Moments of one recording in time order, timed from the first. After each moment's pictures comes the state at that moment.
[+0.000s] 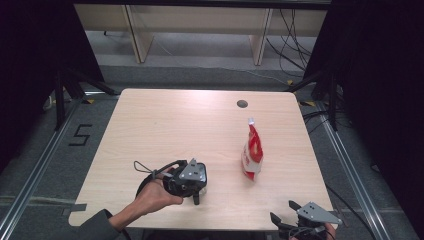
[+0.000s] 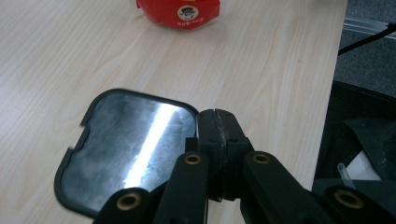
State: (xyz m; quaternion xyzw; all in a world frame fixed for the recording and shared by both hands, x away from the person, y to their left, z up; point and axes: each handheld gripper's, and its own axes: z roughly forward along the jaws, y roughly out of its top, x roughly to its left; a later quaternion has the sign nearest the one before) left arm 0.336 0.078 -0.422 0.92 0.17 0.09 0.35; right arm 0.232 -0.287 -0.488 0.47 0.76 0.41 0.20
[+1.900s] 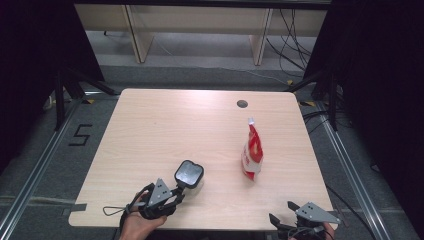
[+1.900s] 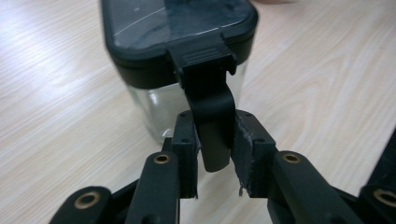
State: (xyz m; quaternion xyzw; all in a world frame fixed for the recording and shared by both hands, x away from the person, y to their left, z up) left arm 0.293 0.139 -0.490 0.84 0.32 0.18 0.41; right arm 0.235 -0.288 -0.490 0.46 0.77 0.40 0.20
